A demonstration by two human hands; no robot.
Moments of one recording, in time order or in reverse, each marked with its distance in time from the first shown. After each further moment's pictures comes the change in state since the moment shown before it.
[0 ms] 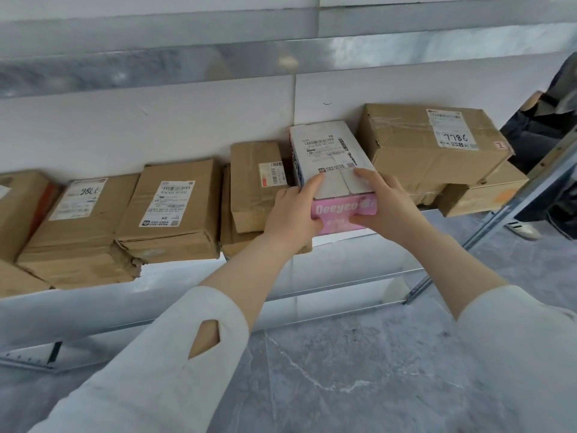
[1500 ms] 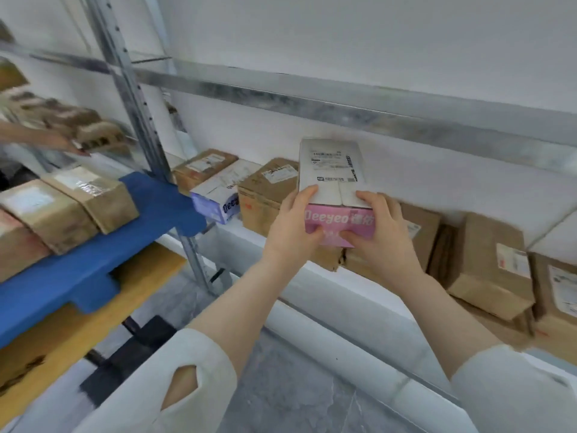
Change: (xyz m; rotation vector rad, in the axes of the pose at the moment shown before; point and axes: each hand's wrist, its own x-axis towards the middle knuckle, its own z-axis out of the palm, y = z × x) left_hand -0.242 -0.159 -0.212 -0.076 0.744 -0.465; right_hand -0.022 -0.347 0.151 0.384 -0.083 -0.624
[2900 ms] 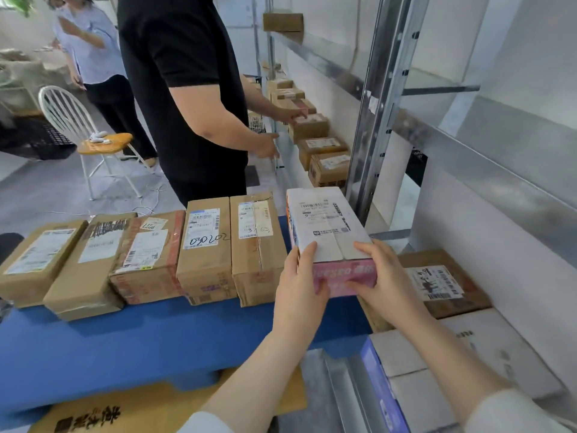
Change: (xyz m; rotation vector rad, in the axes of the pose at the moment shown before) left_hand 0.200 -0.368 -0.205 0.342 0.607 -0.641; right_hand 0.344 -0.129 0.516 0.381 -0.694 -0.567
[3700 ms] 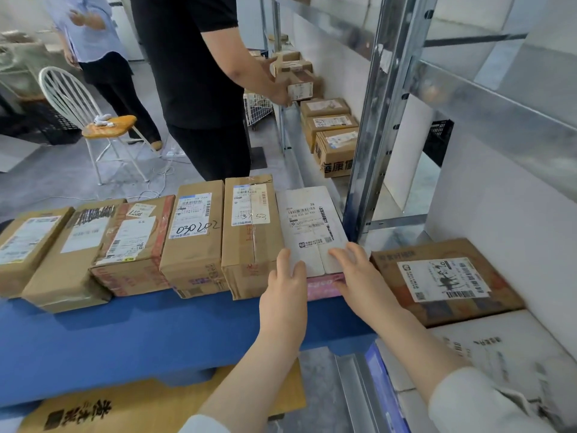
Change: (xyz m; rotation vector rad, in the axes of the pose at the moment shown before) left_hand 0.007 -0.045 0.035 0.555 -0.132 -0.137; right_hand 0.017 0.032 0.070 -0.245 -0.260 0.052
